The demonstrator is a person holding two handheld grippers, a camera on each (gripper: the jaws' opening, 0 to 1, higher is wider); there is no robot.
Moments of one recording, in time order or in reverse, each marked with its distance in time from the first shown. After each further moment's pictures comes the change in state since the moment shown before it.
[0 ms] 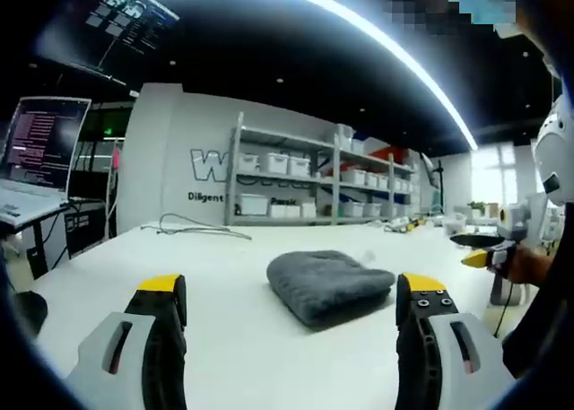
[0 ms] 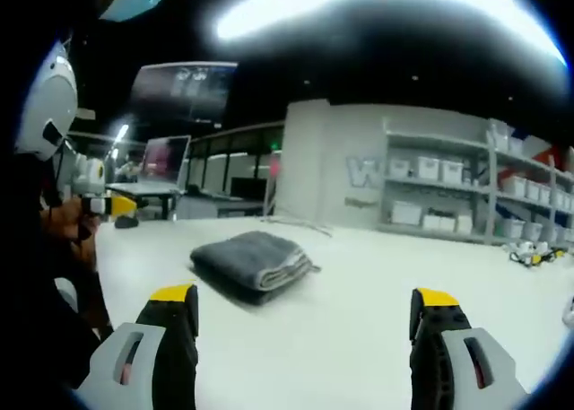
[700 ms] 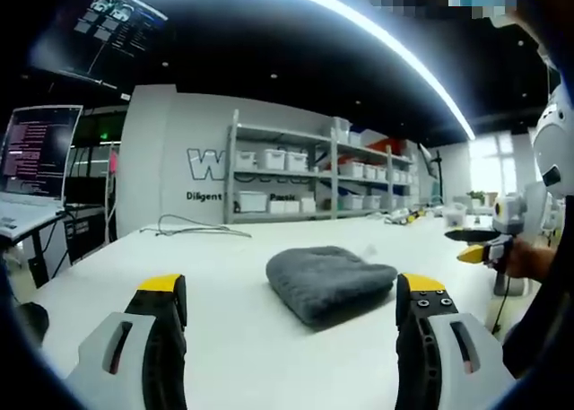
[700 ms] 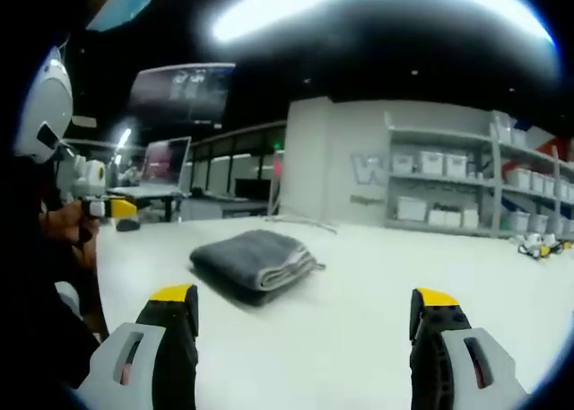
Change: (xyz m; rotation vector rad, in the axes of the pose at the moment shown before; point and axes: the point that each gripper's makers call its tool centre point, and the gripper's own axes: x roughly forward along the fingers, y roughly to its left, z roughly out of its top) left arm 0.009 -0.004 -0.002 0.038 0.028 -0.006; right arm 0.015 0.002 -0.008 0.024 0.017 0.031
